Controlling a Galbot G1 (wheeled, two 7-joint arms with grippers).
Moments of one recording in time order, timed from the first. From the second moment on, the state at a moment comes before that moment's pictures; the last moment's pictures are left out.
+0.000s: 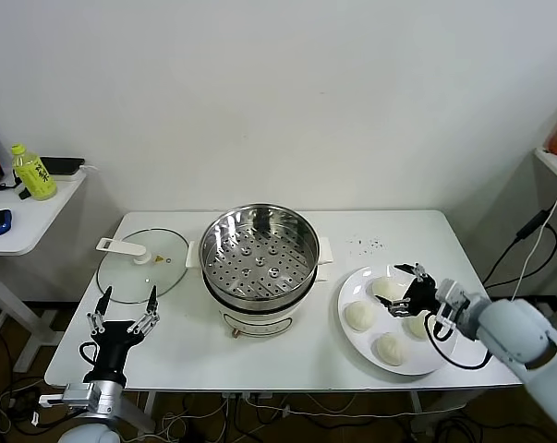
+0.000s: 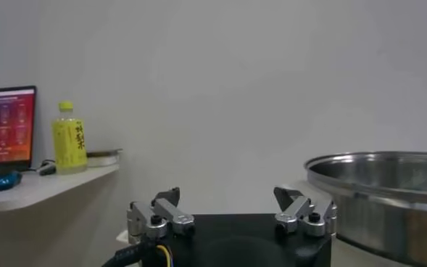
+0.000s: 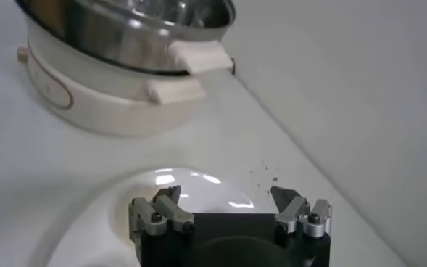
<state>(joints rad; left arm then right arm) 1.58 -1.55 -0.77 -2.00 -0.07 -0.10 0.16 -0.87 0.51 0.07 1.77 0.24 -0.45 -0.53</state>
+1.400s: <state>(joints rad) 1.59 -1.54 -0.75 -2.02 -0.03 -0.06 0.13 0.22 0.72 -1.08 1.20 0.15 -0.28 -0.98</state>
